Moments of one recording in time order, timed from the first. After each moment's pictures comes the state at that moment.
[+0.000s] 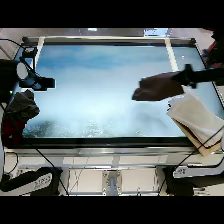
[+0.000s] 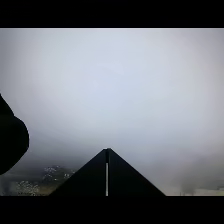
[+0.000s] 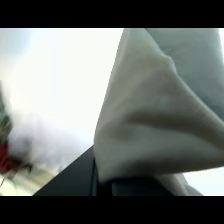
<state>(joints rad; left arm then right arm) -0.06 -1.26 1.37 1.71 -1.21 -1.65 -0.49 -1.50 1.56 -0.73 1.50 1.38</state>
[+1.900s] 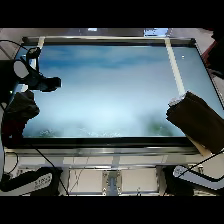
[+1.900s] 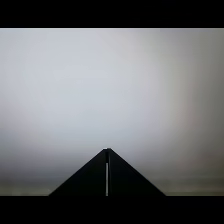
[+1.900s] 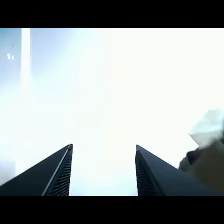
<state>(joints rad) -0.06 -1.26 1.37 1.50 -1.22 -1.65 -0.52 -1.27 1.70 -0.87 1.52 1.33</state>
